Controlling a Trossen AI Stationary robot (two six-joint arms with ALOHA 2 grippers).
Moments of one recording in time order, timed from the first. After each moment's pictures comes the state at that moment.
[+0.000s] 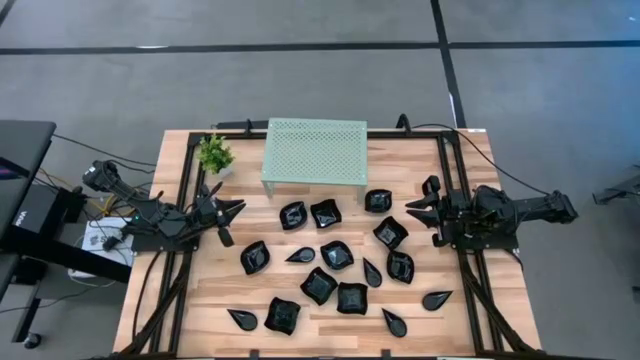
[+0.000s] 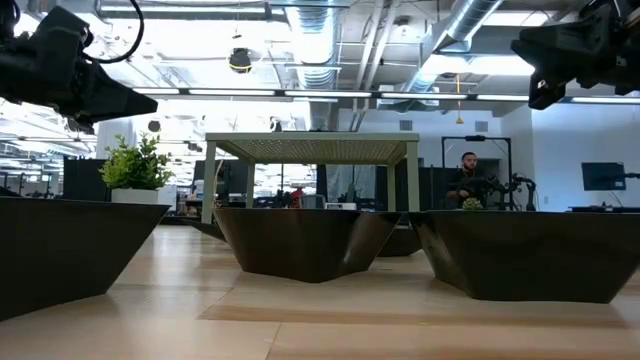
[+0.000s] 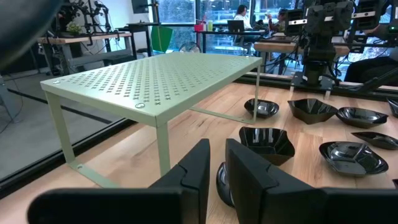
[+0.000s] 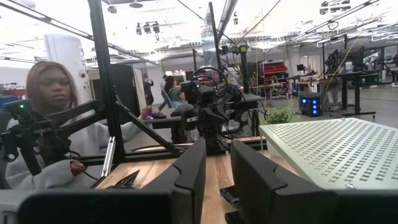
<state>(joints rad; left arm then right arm) -0.59 0.22 0.01 0.10 -1.06 -0.06 0.12 0.01 0.00 0.22 0.13 0.08</state>
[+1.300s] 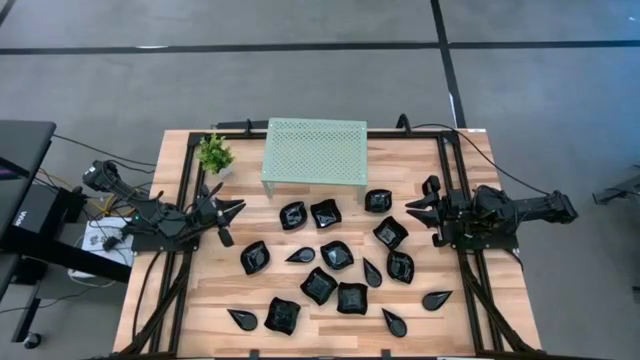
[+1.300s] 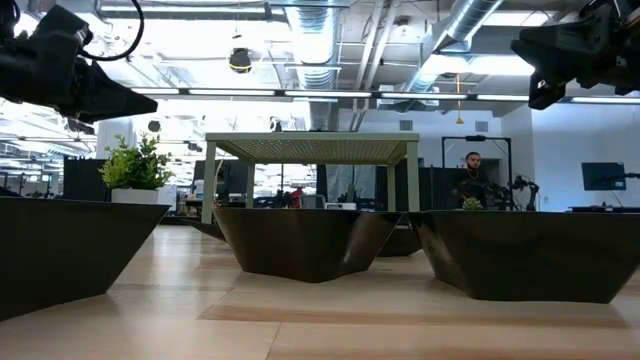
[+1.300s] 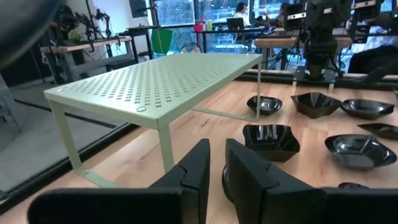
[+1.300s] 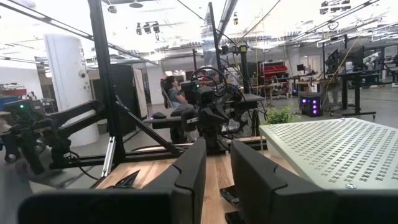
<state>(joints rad) -0.59 0.22 0.01 0.10 -1.07 0.00 0.12 0.01 0.00 0.22 0.13 0.08</state>
